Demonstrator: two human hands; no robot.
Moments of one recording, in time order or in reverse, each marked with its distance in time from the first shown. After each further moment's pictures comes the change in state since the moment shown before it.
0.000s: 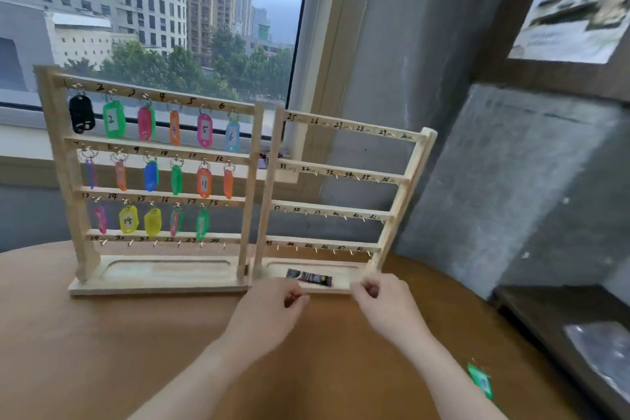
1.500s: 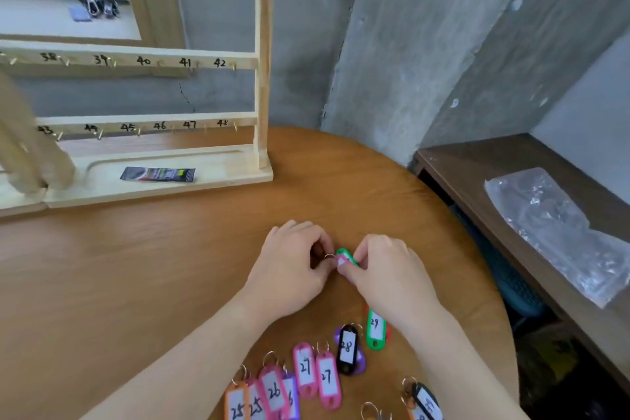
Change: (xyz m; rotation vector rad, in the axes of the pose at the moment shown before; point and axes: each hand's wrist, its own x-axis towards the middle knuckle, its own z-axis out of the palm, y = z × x) left_hand 0.025 0.089 0.254 0.002 -0.199 0.344; right_hand -0.051 0.185 -0.057 -0.352 -0.106 0.291
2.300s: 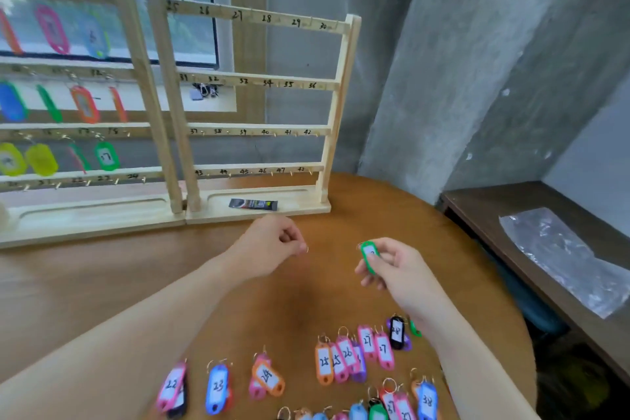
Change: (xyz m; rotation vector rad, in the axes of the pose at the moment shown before) left_hand -0.051 -0.016 -0.160 -0.144 -0.136 -0.297; right_hand -0.050 -0.053 -0.013 0.856 -0.074 -0.081
